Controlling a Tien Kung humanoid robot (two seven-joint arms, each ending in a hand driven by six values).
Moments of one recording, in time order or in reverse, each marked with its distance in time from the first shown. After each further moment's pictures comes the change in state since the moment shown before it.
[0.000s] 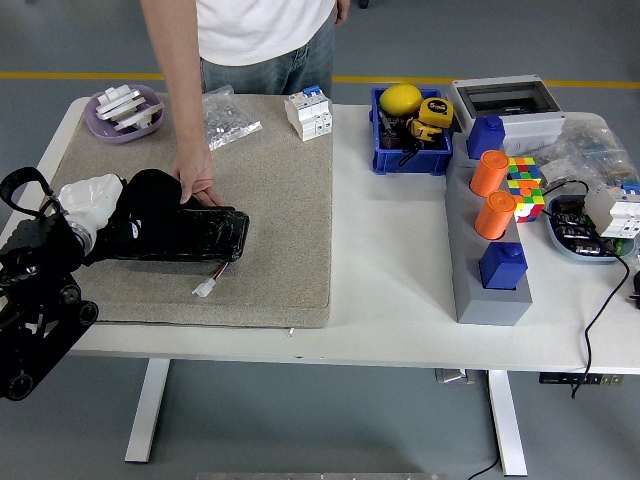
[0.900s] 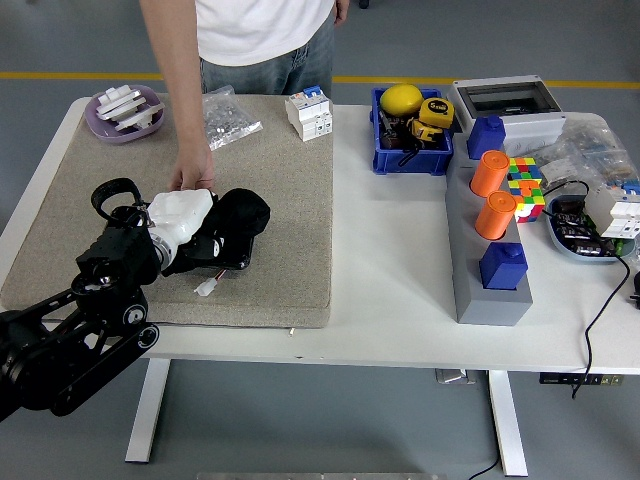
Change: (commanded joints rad) left arm -0.074 -0.074 0.205 -0.089 -0.040 -0.018 0.021; right arm 0.003 -0.003 -0.008 -0.001 0.003 0.000 0.000
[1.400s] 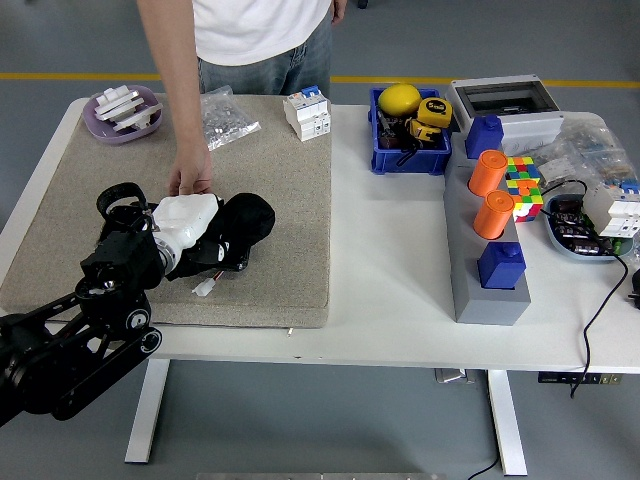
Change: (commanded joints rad) left arm 0.022 0.013 -0.021 0.010 0.015 -0.004 0.006; right arm -0.003 -0.001 0.004 0.000 -0.003 0.000 -0.001
